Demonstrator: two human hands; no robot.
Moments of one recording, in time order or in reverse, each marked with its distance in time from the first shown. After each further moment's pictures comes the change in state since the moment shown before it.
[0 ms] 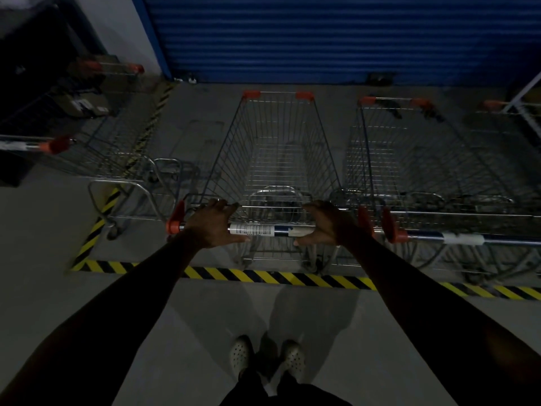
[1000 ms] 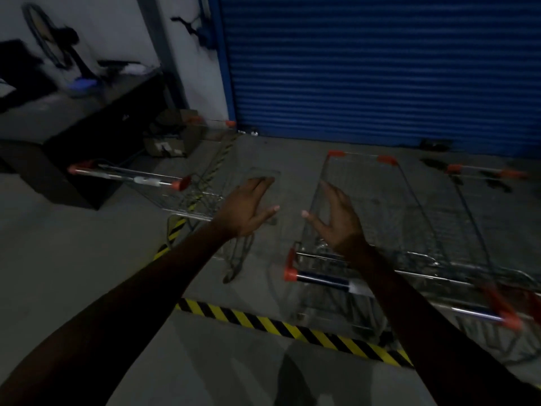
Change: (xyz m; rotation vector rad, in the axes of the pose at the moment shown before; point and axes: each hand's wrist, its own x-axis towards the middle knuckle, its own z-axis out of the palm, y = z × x) left_hand -0.066 -0.217 -0.117 -0.313 0.489 0.107; right_hand 0.117 -0.280 -0.024 0.323 0.727 -0.267
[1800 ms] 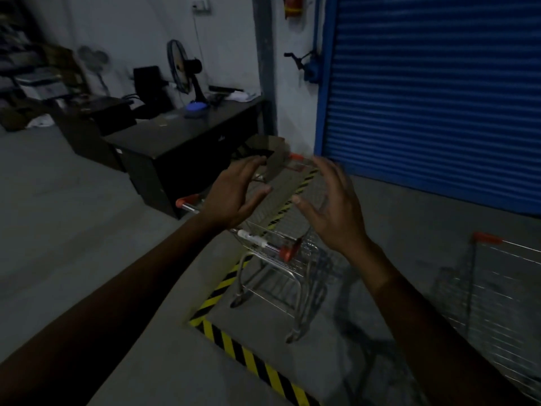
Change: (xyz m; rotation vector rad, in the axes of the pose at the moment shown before) left_hand 0.004 -0.303 -0.197 0.199 0.440 -0.071; right_hand 0.255 -0.234 0.207 0.330 0.013 -0.426
